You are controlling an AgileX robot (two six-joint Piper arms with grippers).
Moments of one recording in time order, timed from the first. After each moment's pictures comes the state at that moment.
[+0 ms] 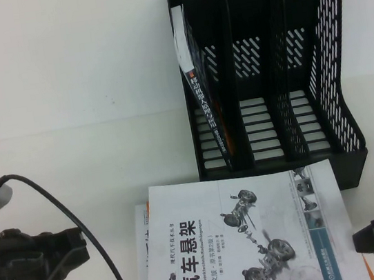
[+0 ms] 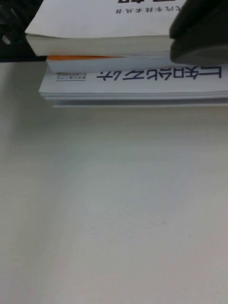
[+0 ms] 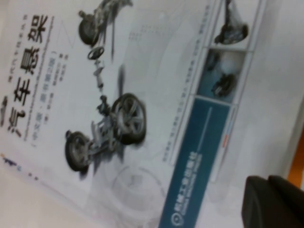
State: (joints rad) right arm 0.14 1.35 -0.55 1.06 0.69 -0.78; left arm -0.07 1.10 -0.59 -0.82 0.57 0.26
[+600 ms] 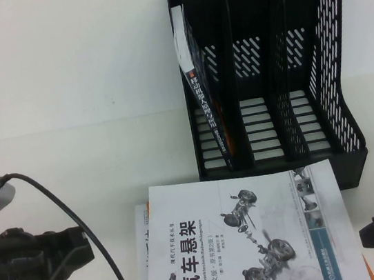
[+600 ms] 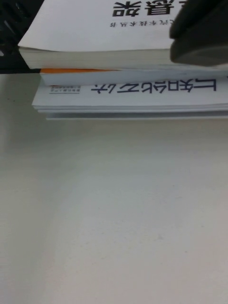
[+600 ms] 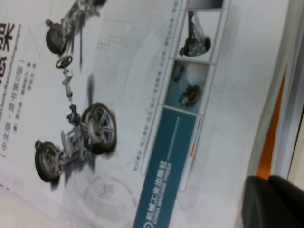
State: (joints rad) right arm 0.14 1.35 -0.57 0.97 0.65 -0.70; left arm -0.07 1.11 -0.59 -0.86 0.60 0.29
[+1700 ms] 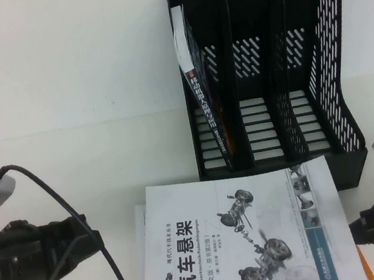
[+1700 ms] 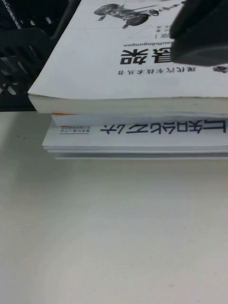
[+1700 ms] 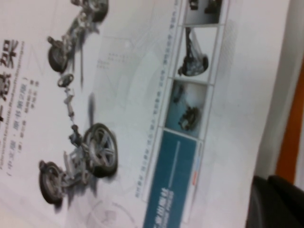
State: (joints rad) right arm 0.14 1.44 -0.57 1.15 0.63 -0.87; left arm -0.07 1.11 -0.59 -1.02 0.62 0.37
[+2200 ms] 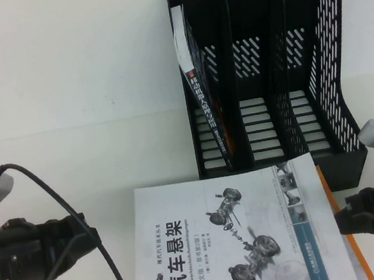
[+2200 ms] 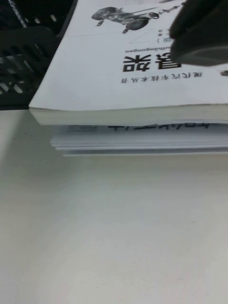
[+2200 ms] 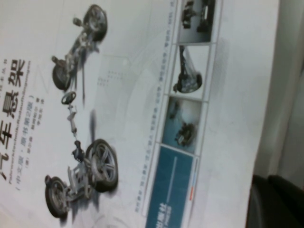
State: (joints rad) right arm 0.15 1.54 -0.64 1.21 0.67 -0.91; left arm -0.07 1.11 -0.59 -1.02 0.60 0.39
